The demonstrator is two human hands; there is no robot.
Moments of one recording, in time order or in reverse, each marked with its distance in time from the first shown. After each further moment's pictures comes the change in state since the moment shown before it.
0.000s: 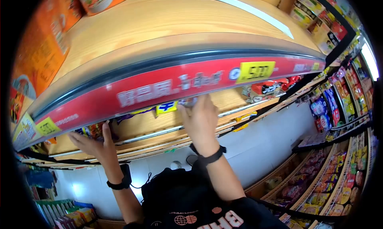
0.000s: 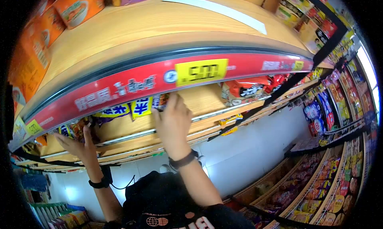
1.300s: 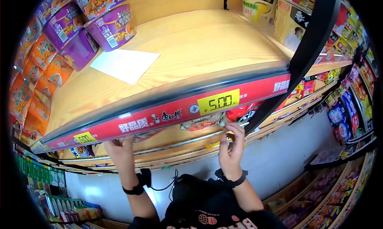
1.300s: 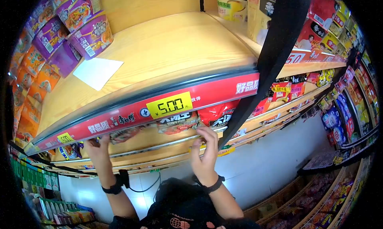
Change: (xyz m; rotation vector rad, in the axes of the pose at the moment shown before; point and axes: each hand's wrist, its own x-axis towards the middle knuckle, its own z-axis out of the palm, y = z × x) left_hand -0.032 0.304 0.018 -0.976 -0.333 -0.349; right_hand 0.034 0.232 -0.161 0.664 0.272 -0.102
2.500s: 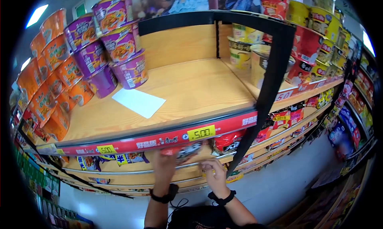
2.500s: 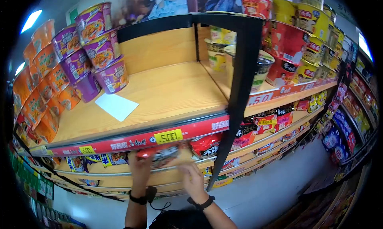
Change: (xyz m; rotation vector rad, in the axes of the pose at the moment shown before) left_hand -0.033 -0.017 0.086 0.220 -0.152 0.136; right_hand -0.009 0.006 -0.002 0.156 -0.210 0.057
